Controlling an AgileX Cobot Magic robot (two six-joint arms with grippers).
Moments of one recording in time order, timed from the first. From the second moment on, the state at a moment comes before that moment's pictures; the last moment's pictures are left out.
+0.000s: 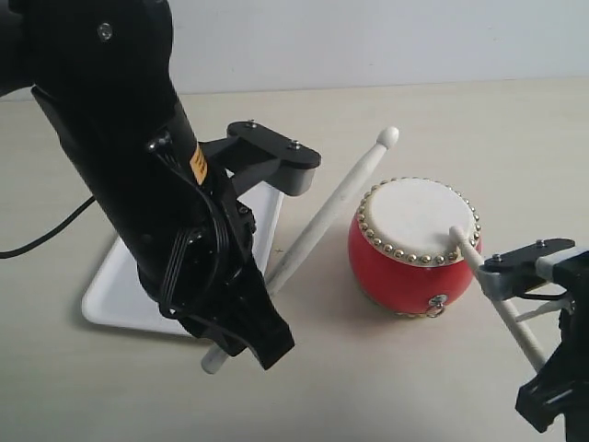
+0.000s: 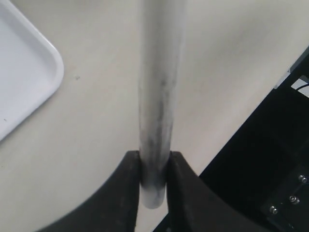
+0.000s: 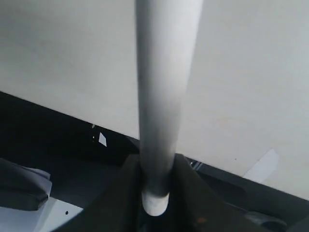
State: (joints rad) left arm -0.92 1.61 -1.20 -0.21 1.14 0.09; right arm 0.40 1.41 -0.65 0.13 1.22 -0.08
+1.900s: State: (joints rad) left arm -0.92 1.97 -1.37 -0.19 1.22 0.21; right arm 0.40 1.13 -0.71 0.11 1.22 -0.06
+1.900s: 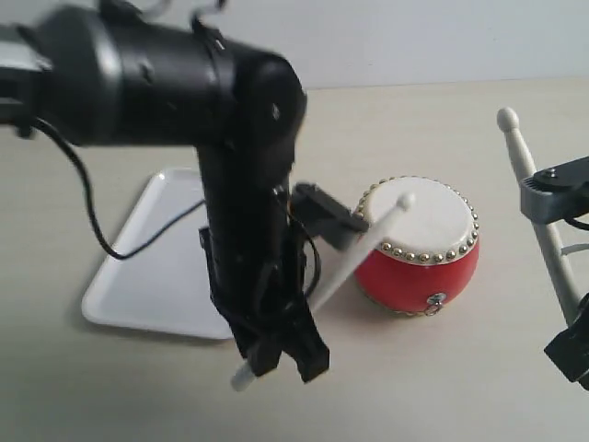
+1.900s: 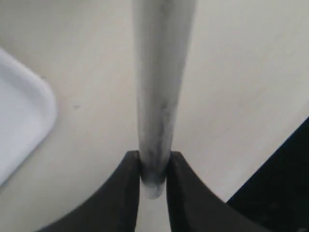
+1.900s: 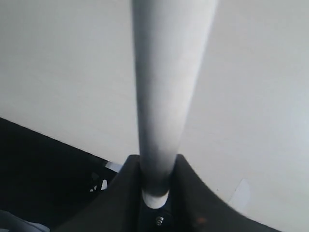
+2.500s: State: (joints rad) left arm -0.92 1.62 -1.40 -0.24 1.21 0.21; right arm 0.40 1.50 -0.71 0.16 1.22 -0.07
